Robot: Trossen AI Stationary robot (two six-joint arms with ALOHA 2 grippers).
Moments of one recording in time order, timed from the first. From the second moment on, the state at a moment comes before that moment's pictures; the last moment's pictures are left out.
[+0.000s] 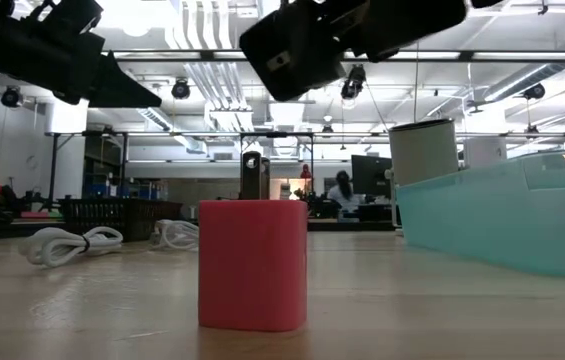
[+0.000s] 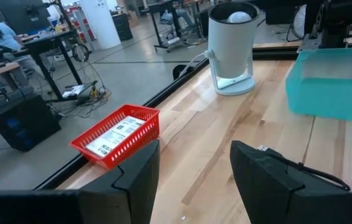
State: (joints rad) left arm -0.45 0.90 0.31 0.25 -1.07 -0.15; right arm 0.28 1.93 1.40 -0.39 -0.53 -0.35
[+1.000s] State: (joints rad) left arm -0.45 0.90 0.30 0.25 -1.07 -0.14; right arm 0.35 2.08 1.36 -0.07 -0.47 -0.46
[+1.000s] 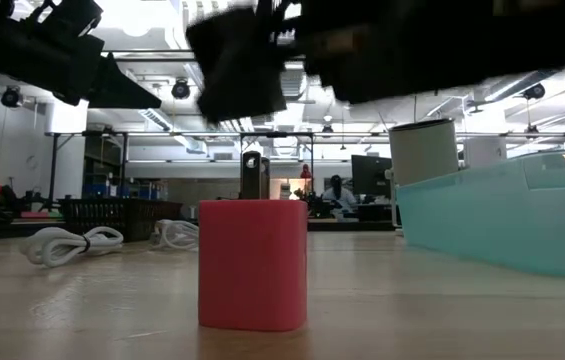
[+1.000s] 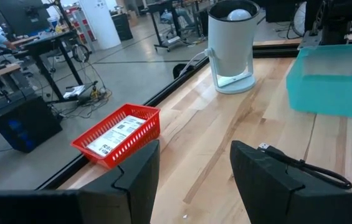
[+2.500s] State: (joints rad) left arm -0.45 0.90 0.30 0.25 -1.07 -0.15; right arm 0.34 2.19 1.37 0.01 -0.47 -0.55
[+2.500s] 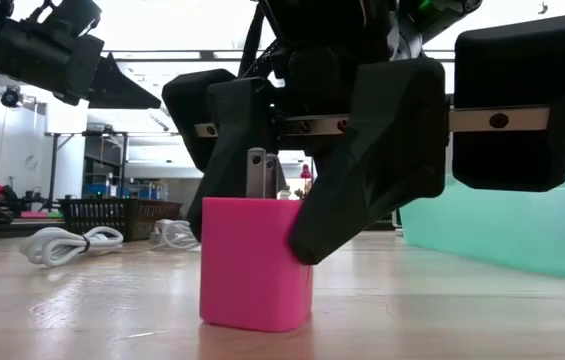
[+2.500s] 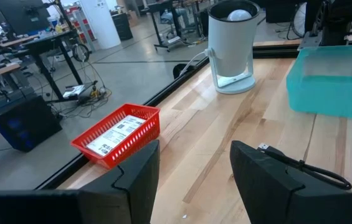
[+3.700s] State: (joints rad) left arm -0.45 0.91 0.30 0.31 -0.77 -0.01; right arm 0.33 2.04 1.39 -0.06 -0.16 -0.38
